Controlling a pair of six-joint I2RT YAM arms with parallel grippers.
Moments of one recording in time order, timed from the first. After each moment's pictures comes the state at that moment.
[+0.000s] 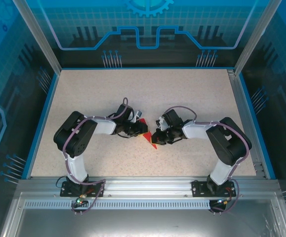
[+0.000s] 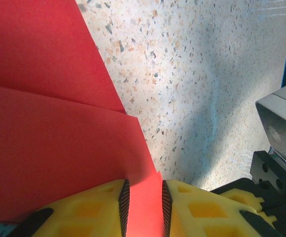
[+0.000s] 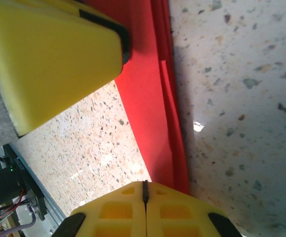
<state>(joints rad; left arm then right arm) -0.48 1.87 0.86 0.10 0.63 -0.74 0.58 1.73 0.80 -0.16 -0.60 0.66</state>
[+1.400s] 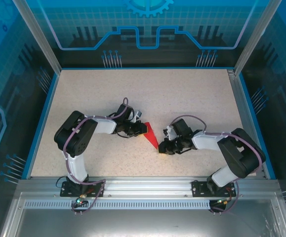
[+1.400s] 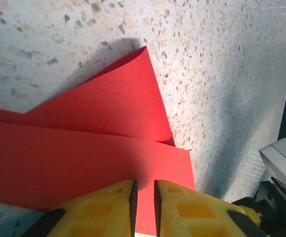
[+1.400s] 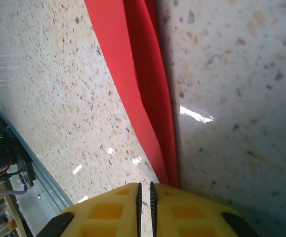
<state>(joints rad) -0.47 1.88 0.88 0.07 0.62 -0.73 0.56 1.53 0.56 -0.15 -0.63 0.63</state>
